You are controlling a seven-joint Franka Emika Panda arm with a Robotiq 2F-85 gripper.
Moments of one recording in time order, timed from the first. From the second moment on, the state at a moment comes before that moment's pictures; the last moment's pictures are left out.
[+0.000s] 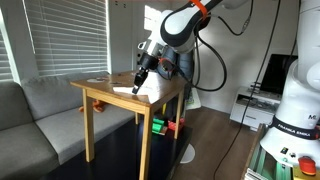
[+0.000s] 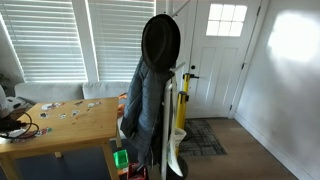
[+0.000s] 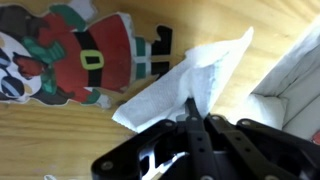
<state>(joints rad) 0.16 0.19 0.40 -2.19 0.27 2.73 -0.30</state>
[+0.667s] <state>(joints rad) 0.16 0.18 0.27 -2.16 0.21 2.60 -0.30</state>
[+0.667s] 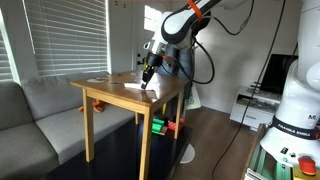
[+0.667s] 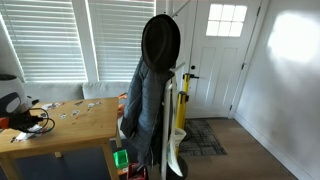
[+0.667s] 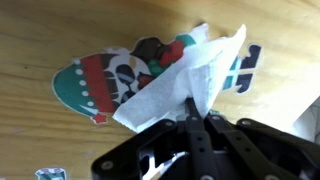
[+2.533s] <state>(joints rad) 0.16 0.04 0.21 -2.20 -0.15 2.82 0.07</state>
